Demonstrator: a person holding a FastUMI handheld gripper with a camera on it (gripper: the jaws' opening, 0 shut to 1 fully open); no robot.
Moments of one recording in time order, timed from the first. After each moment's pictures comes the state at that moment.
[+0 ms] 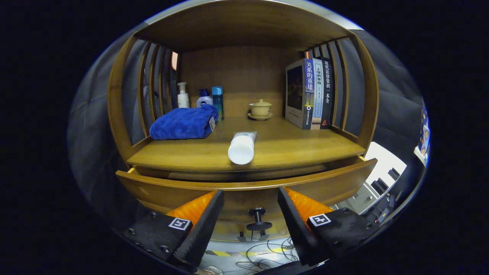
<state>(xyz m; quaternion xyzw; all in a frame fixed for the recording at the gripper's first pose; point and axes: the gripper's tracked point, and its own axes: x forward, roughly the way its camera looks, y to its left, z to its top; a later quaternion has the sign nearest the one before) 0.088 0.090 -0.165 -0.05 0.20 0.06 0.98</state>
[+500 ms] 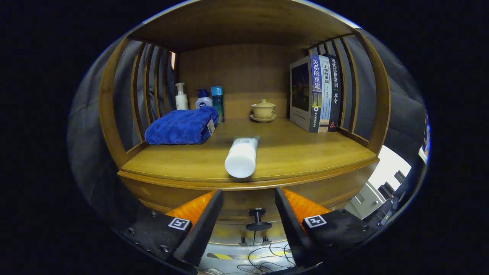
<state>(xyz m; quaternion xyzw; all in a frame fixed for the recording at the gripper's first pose) 0.107 0.081 -0.163 -0.04 0.21 0.05 0.98</state>
